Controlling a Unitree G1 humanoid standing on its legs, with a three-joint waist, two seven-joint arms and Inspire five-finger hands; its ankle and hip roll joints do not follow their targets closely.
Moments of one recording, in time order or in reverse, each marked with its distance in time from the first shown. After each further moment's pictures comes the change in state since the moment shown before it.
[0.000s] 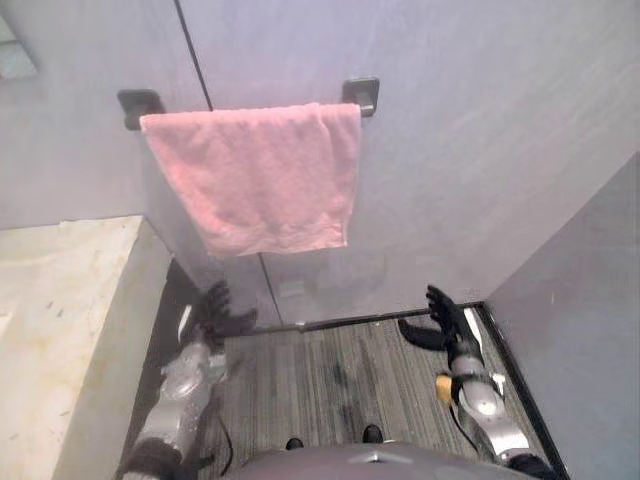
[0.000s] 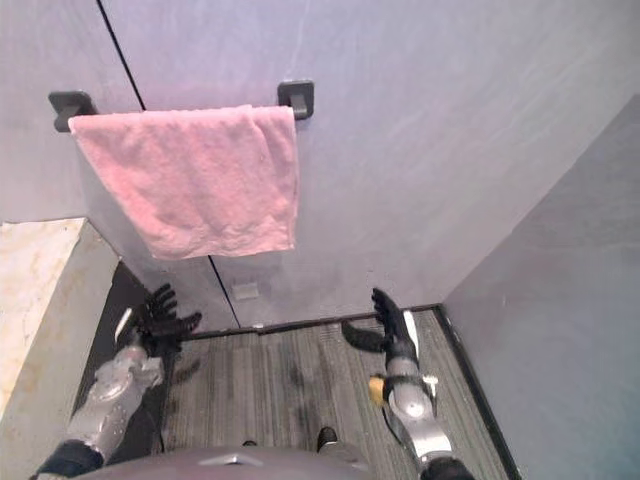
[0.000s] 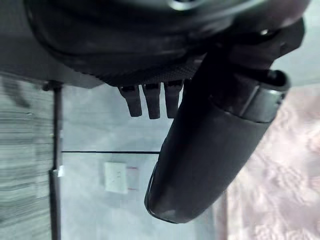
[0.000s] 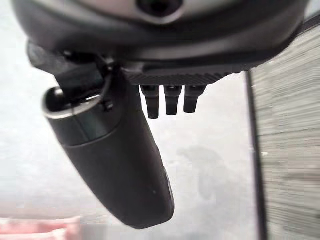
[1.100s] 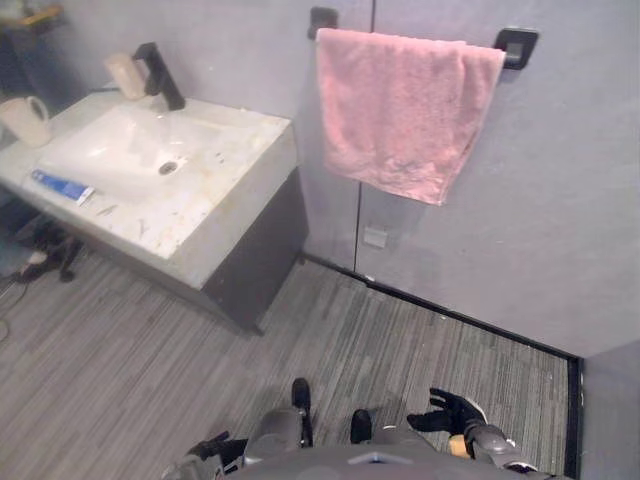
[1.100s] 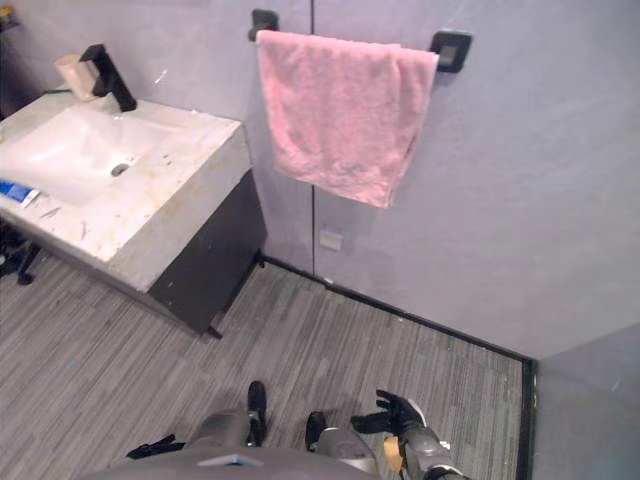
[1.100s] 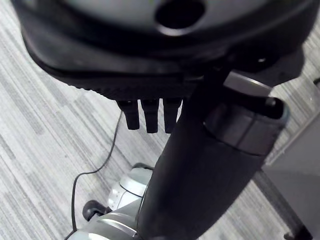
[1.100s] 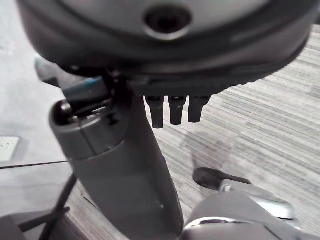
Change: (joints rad) left arm -0.106 -0.093 0.080 0.833 -0.080 0.131 -0.190; right arm -0.166 0.066 0.004 0.686 0.087 0.143 0.279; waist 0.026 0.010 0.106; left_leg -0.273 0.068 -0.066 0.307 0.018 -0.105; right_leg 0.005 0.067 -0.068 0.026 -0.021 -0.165
